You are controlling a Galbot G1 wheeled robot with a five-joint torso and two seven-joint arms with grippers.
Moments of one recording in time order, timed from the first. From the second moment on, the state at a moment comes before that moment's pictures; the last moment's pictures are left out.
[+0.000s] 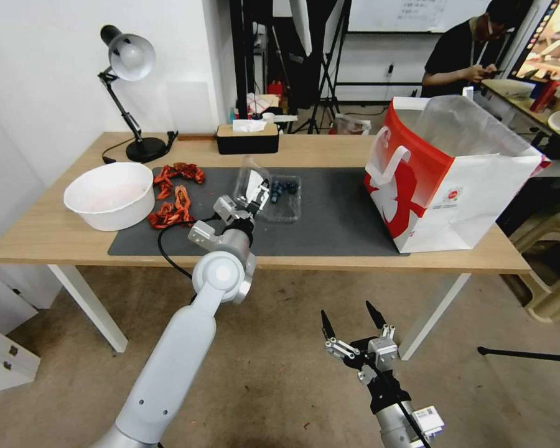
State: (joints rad) left arm 0.85 -1.37 -0.14 -1.75 -1.30 -0.02 -0.38; right arm -1.79 1.36 0.36 2.05 0.11 0.29 -0.04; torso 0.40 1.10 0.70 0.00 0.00
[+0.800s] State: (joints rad) left arm 0.71 -1.42 0.00 -1.64 -1.36 0.10 -0.35; right arm -1.81 1.37 0.37 2.07 0.11 0.29 -0.04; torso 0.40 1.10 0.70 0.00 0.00
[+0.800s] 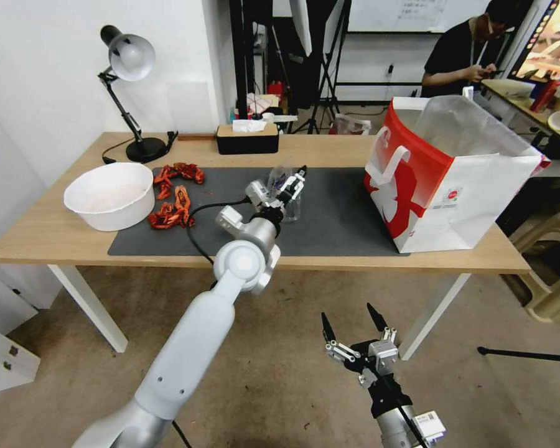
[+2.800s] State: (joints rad) left arm 0.75 -1.37 -0.04 -1.61 -1.28 0.16 -0.43; right arm -0.50 1.38 0.16 1.43 1.32 -0.72 0.48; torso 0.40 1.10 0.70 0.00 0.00
